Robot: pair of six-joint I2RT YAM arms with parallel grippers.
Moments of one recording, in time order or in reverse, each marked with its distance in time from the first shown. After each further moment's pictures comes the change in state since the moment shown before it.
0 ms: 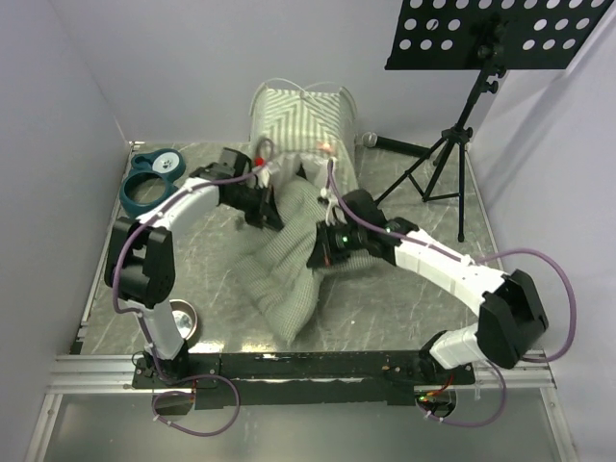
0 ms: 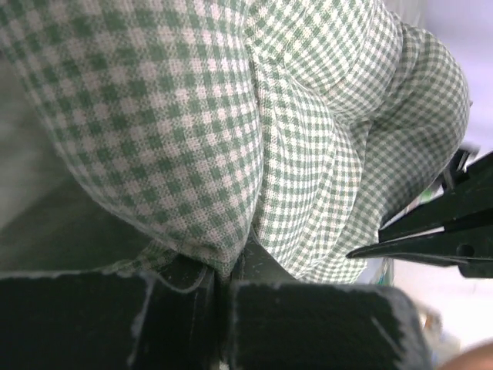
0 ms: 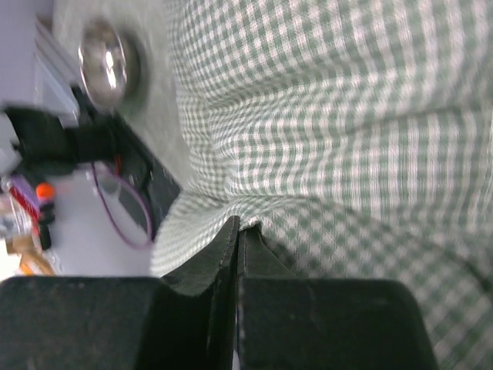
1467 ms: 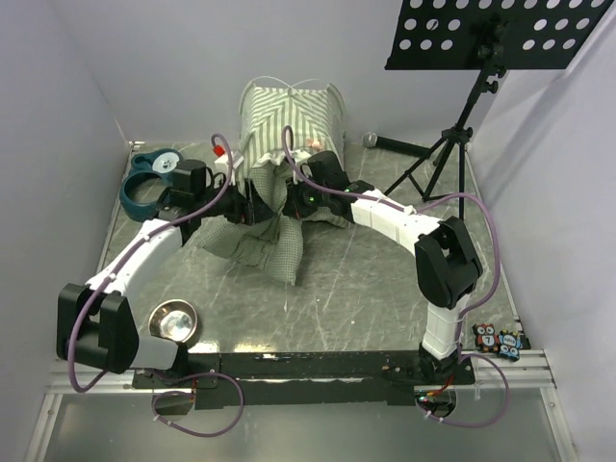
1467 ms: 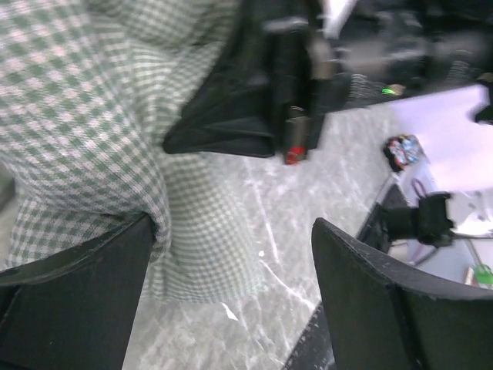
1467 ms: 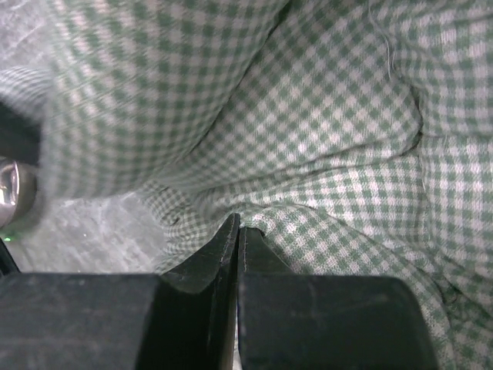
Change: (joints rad) left arm 0.128 -0.458 -0.377 0.511 -0.039 -0.112; right arm -0.050 0.501 0.476 0.196 0.127 -0.333
